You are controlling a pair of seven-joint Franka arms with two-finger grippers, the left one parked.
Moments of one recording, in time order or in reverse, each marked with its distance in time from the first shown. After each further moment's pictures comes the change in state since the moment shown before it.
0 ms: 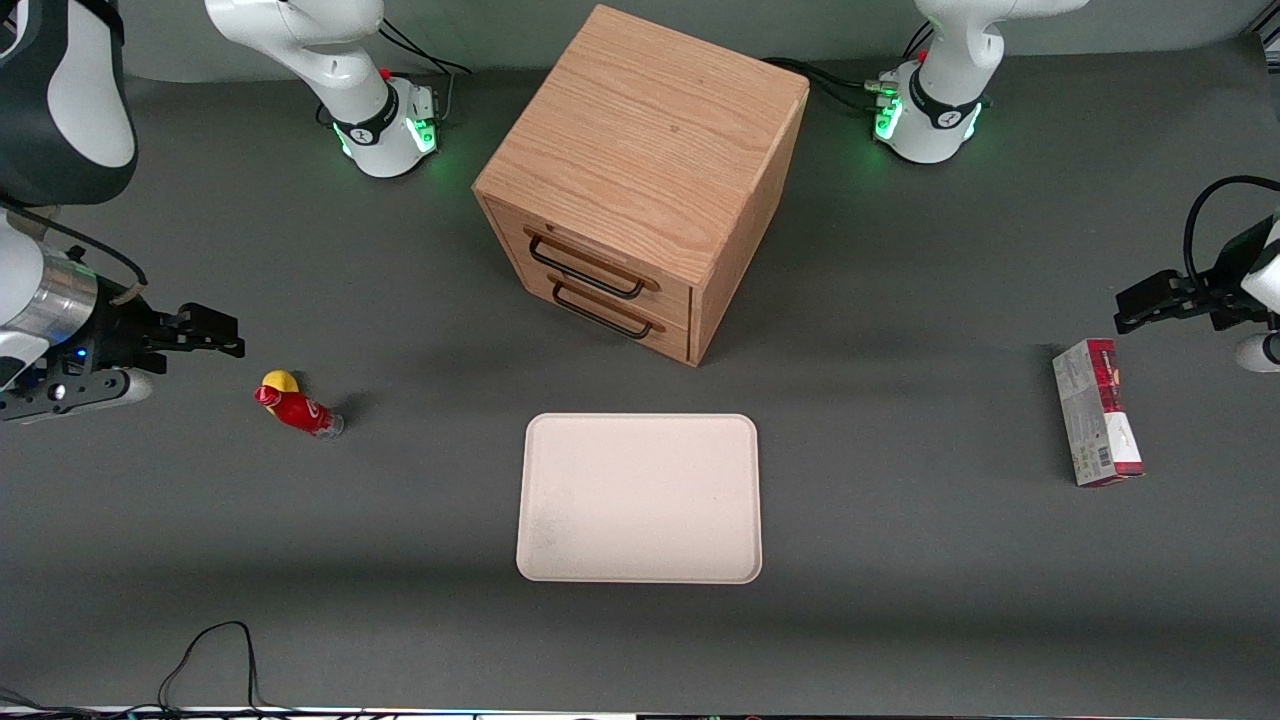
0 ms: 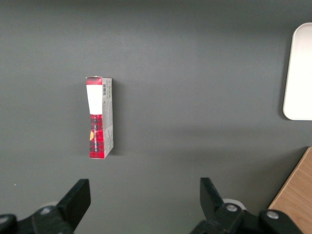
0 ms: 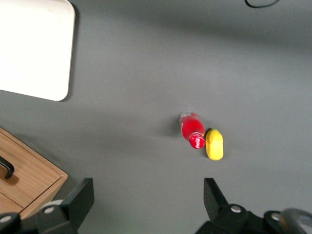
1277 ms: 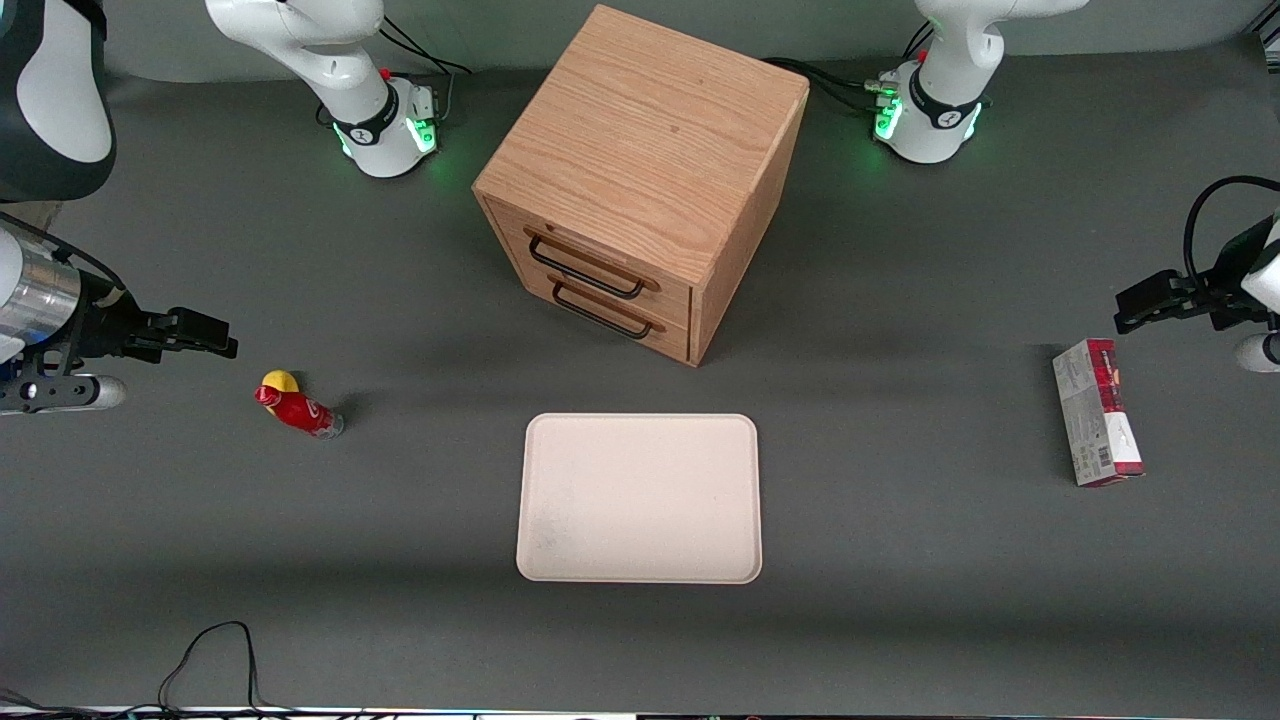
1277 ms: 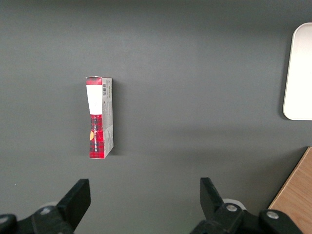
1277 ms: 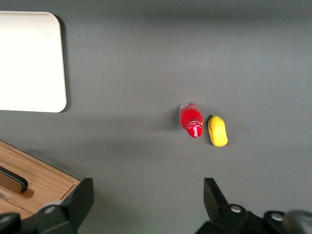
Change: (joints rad) arm -0.031 0.003 -0.012 0.010 0.023 -0.032 0.125
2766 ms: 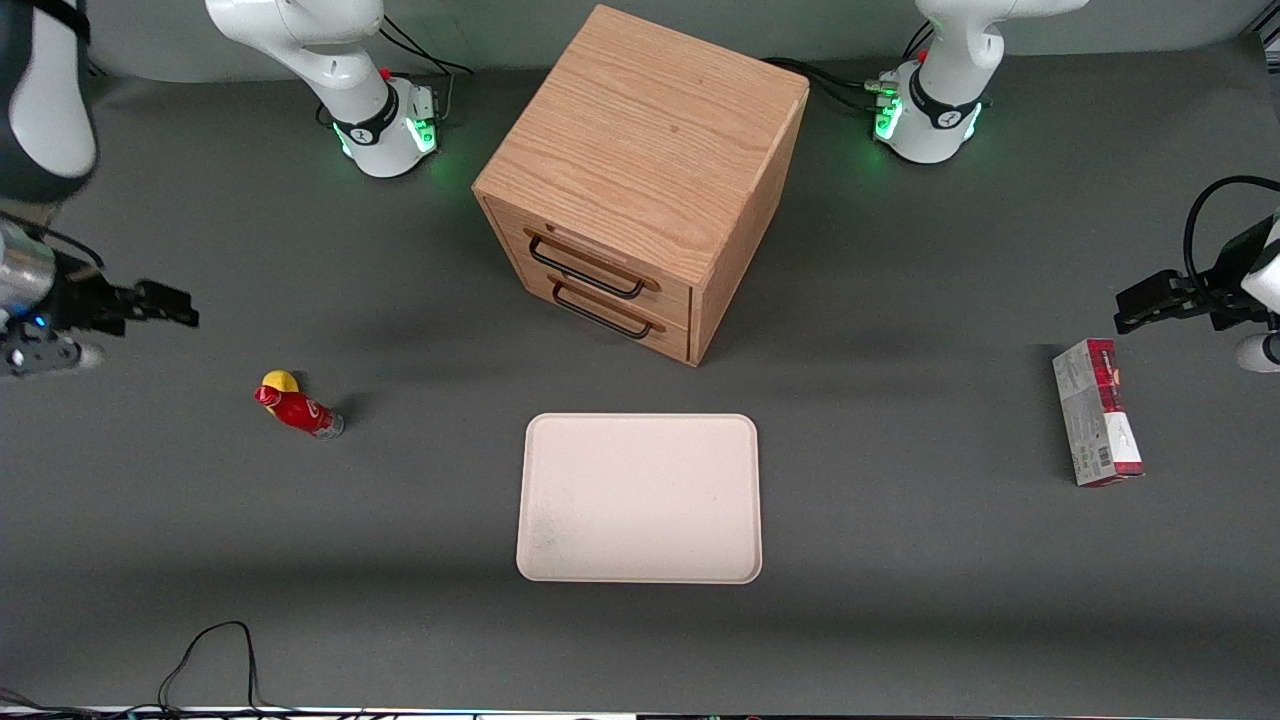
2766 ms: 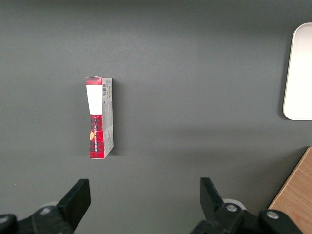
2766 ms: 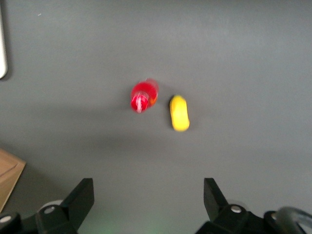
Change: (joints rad) arm 0.008 -0.082 -0.136 -0.279 -0.068 0.163 -0.203
